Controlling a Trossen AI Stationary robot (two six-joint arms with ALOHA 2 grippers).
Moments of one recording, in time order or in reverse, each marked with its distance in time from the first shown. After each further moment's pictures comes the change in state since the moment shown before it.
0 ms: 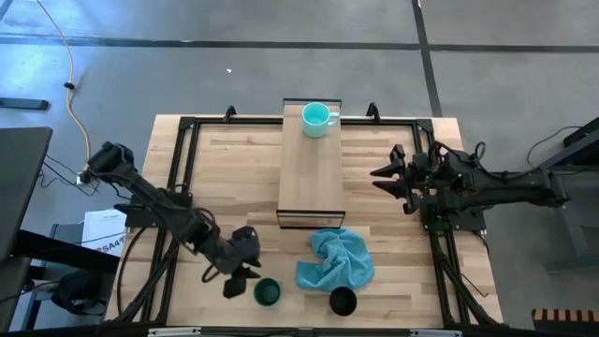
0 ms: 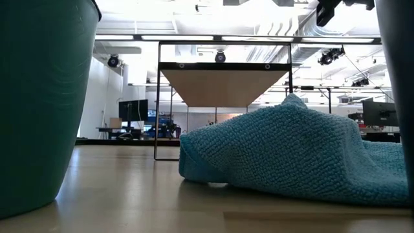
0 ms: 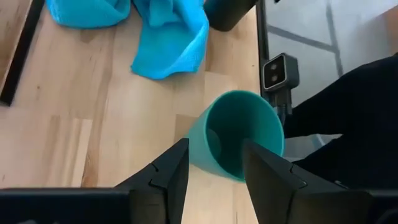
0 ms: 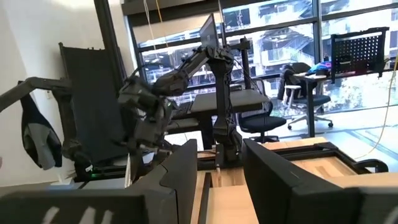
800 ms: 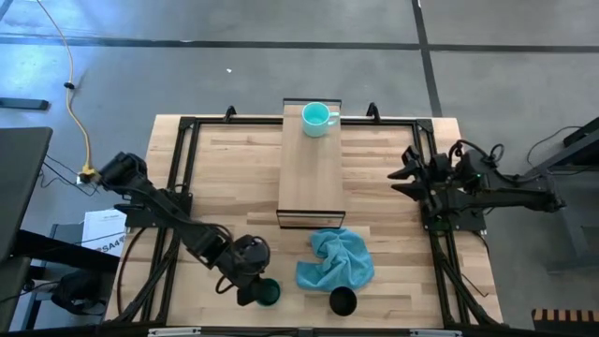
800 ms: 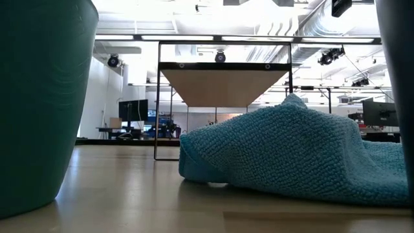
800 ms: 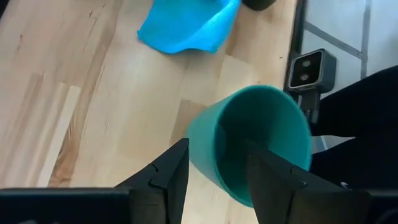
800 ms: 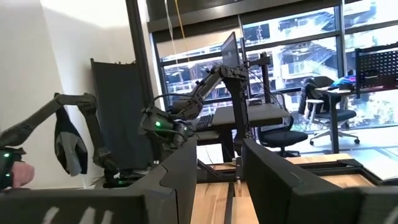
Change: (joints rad) left arm -0.008 0.159 0.083 -0.050 -0.005 -0.190; right arm 0.002 -0.186 0.000 -0.119 -0.078 0.027
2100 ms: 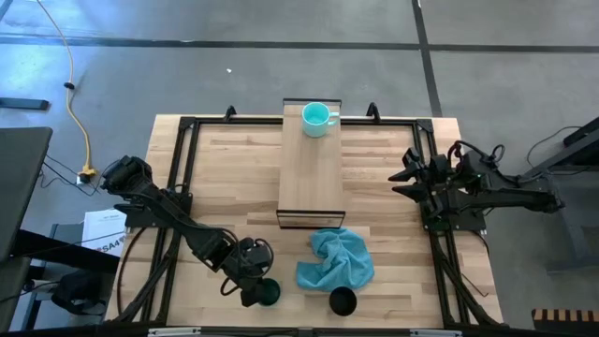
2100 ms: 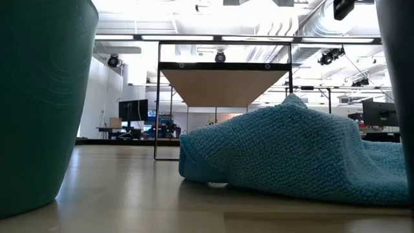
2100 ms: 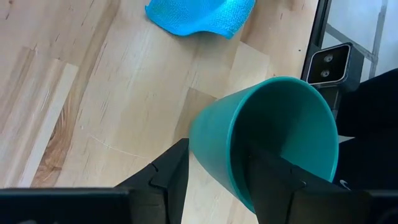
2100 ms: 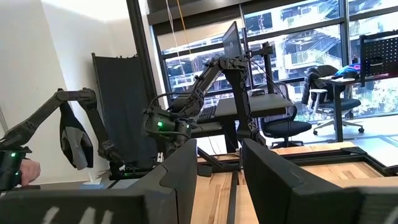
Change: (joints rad) left arm 0.001 0.051 -0.002 0.008 0.022 -0.064; right arm 0.000 -0.024 0.000 -0.062 -0.009 0.017
